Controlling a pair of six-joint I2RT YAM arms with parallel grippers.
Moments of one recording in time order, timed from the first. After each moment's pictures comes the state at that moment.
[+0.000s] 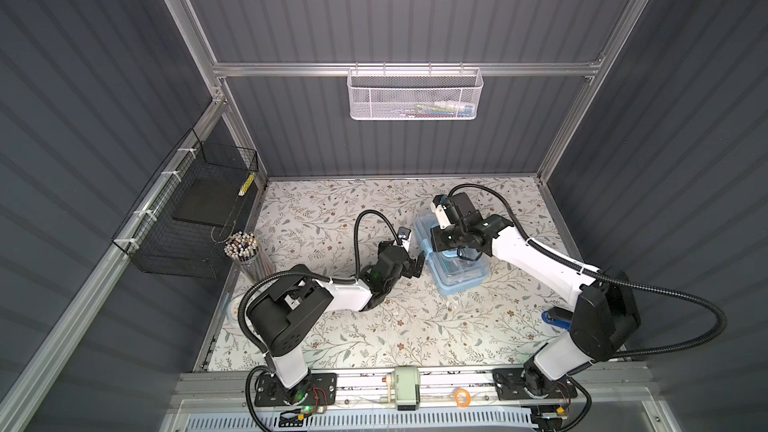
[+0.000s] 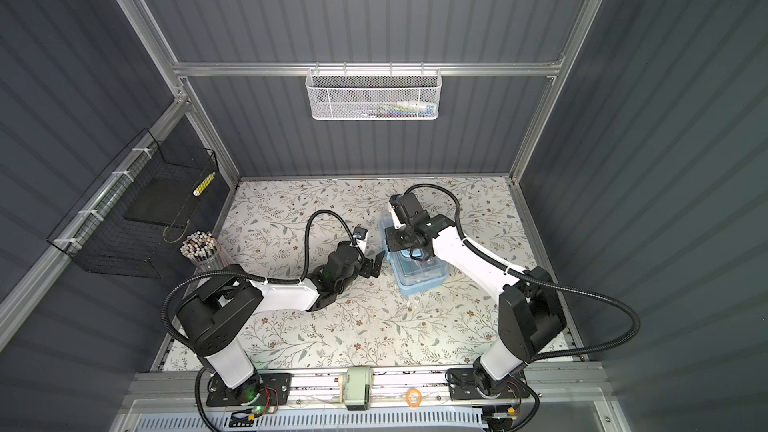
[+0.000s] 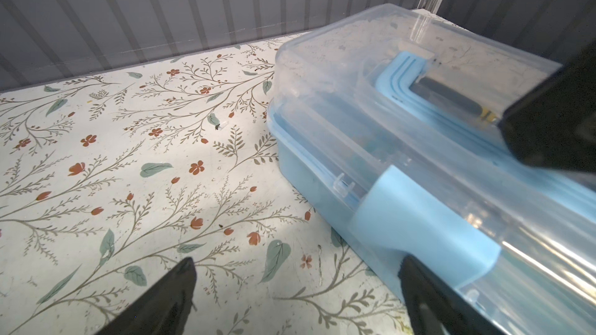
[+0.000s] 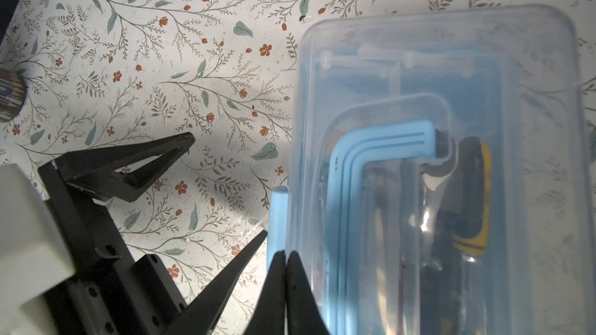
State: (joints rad) left arm -0.86 1.74 0.76 0.57 -0.31 -0.17; right arm 0.60 1.59 1.26 -0.59 -0.03 0.28
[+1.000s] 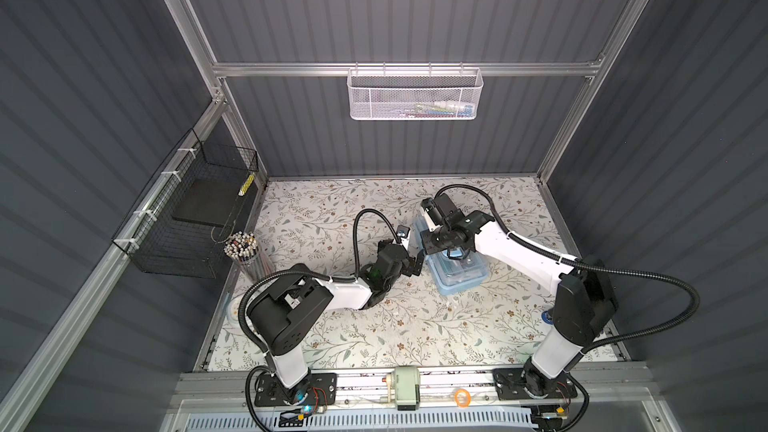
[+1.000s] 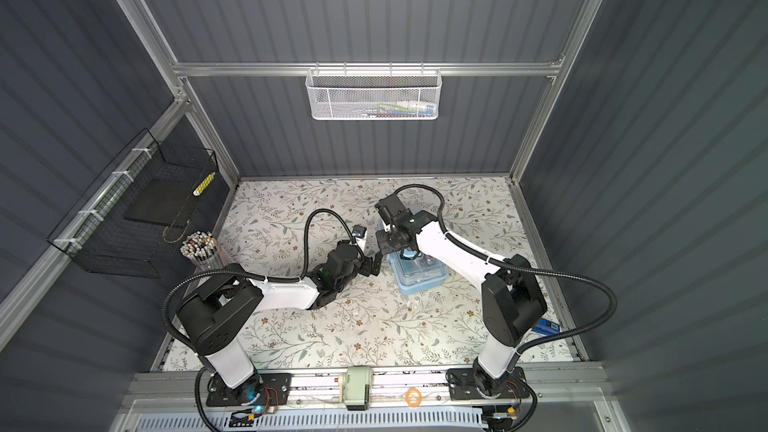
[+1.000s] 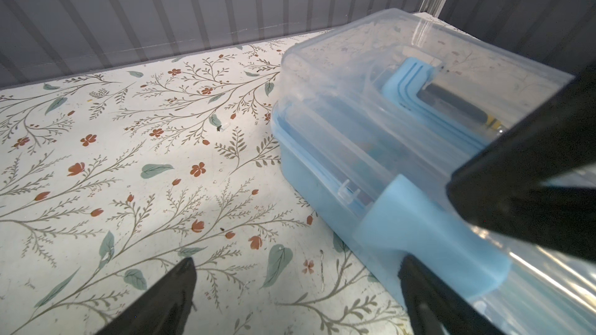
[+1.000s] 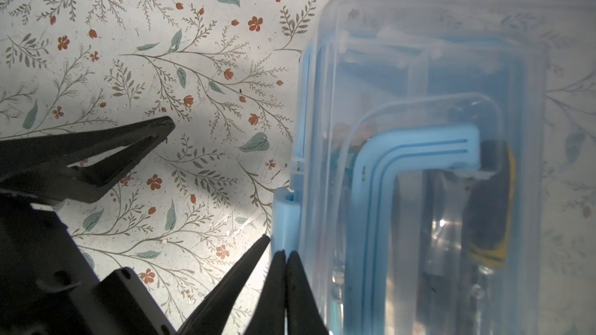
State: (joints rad) left arm -0.85 1.75 0.77 0.56 -0.30 -0.18; right arm 0.66 1.71 1.38 -0.69 0.09 0.28
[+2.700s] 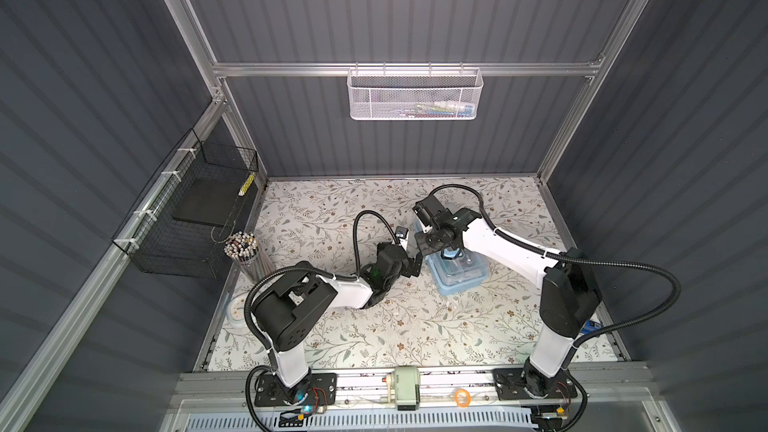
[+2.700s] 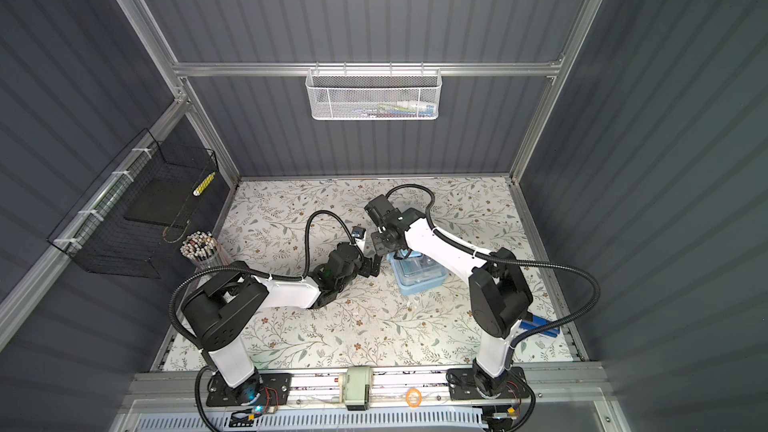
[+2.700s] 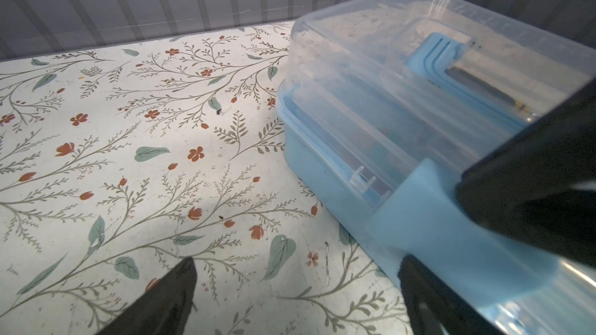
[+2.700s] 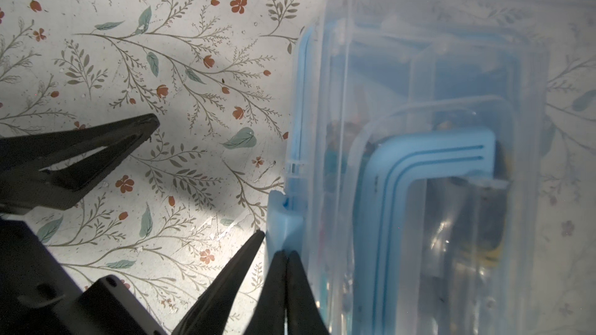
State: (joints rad) left arm -0.84 1.78 0.77 0.56 -0.29 -0.21; right arm 0.71 1.80 1.47 -0.79 0.18 0.29
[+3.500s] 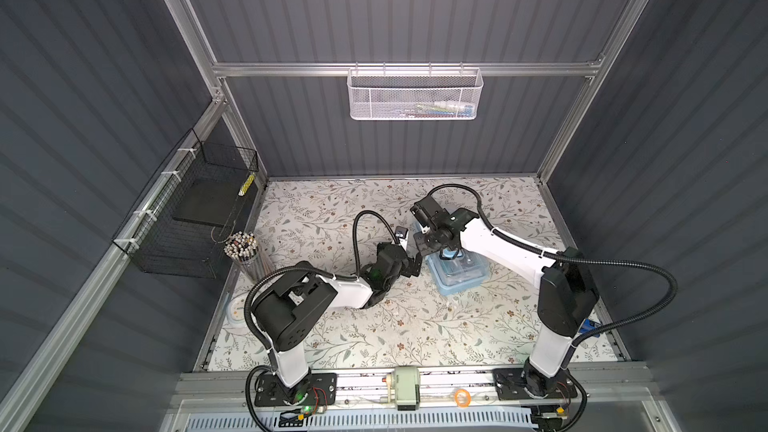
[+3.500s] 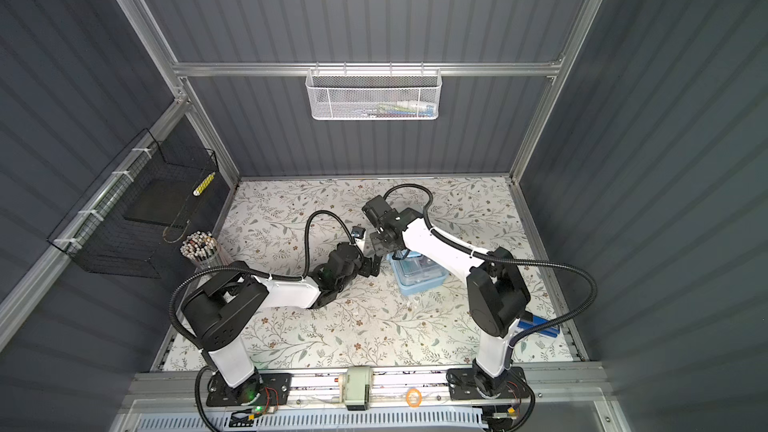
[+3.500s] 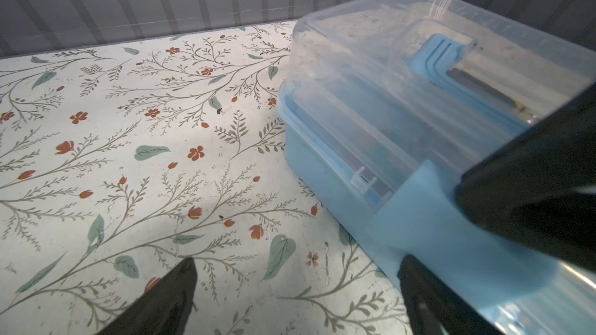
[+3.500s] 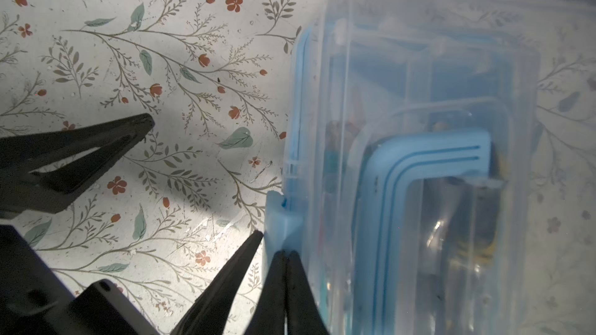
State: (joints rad) left arm -0.84 1.78 0.77 0.56 -0.29 -0.22; right arm 0.72 1.81 1.49 -0.80 0.21 0.29
